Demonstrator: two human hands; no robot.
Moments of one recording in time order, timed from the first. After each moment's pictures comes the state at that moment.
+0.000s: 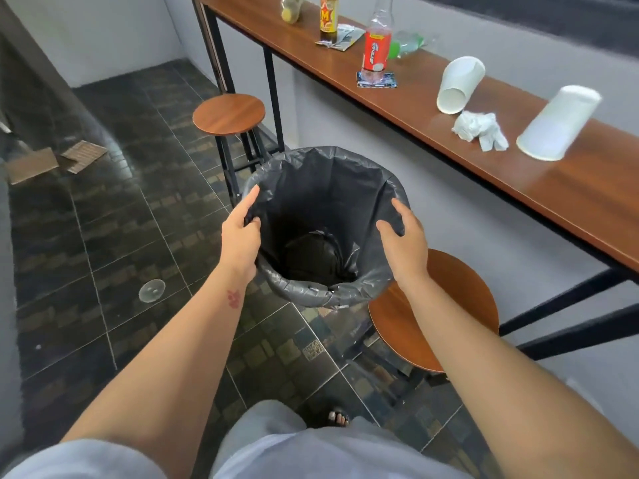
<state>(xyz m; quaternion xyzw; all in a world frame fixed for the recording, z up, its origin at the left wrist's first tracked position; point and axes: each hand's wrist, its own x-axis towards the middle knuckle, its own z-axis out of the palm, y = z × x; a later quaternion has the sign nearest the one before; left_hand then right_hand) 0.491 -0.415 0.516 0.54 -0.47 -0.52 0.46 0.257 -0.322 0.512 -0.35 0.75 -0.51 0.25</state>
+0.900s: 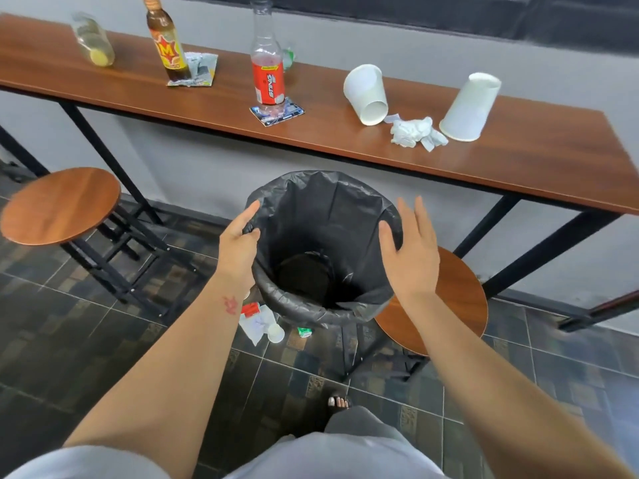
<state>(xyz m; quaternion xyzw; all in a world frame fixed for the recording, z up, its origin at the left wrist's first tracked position) 0.409 -0.613 0.515 0.40 -0.57 -0.68 0.24 0.282 -0.389 0.521 -0.21 0.91 -0.34 -0.09</state>
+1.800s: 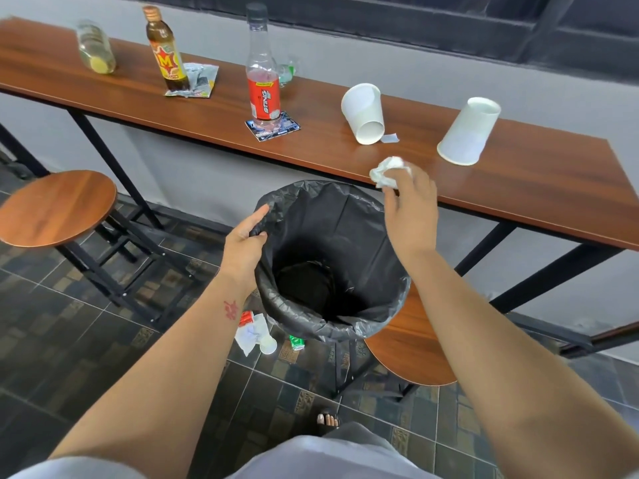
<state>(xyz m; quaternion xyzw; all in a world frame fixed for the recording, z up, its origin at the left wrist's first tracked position) 0.376 -0.599 0.532 0.41 -0.55 -0.69 0.22 0.197 -0.421 0.567 -0.31 0.88 -0.32 -0.18</state>
